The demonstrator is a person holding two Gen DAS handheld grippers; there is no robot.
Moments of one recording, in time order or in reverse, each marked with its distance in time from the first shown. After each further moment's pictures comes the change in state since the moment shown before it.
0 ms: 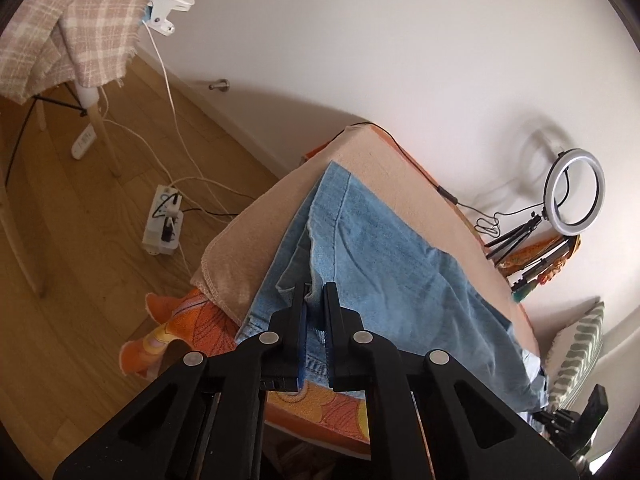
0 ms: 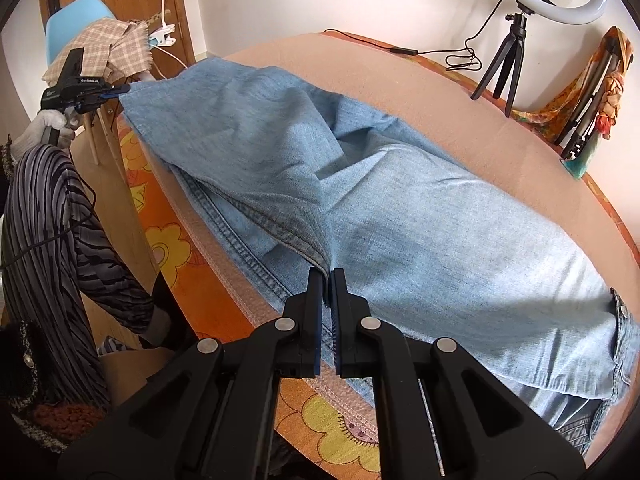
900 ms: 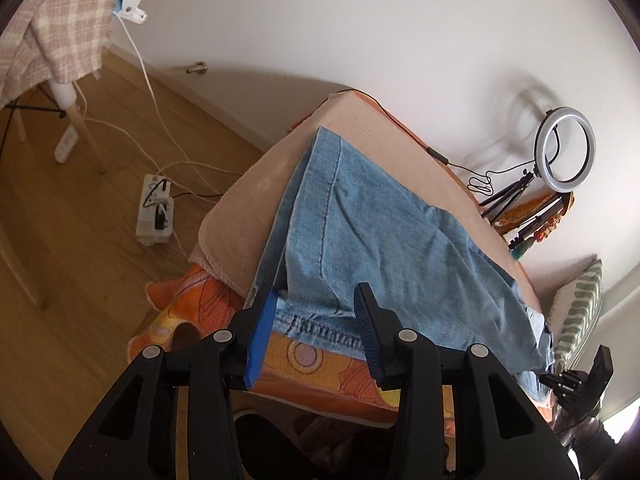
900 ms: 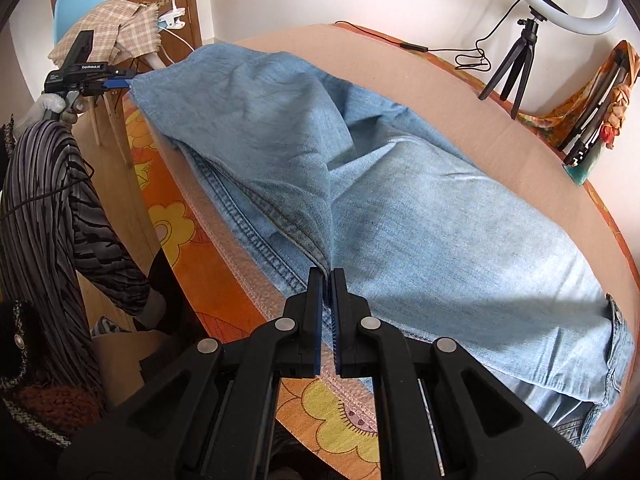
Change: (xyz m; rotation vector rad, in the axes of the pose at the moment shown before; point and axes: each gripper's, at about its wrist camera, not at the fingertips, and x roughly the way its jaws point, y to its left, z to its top) left arm 0.003 0.004 -0.008 0.061 0.093 -0.063; right arm 0.006 0.009 -0.007 -0.064 0.053 -0.012
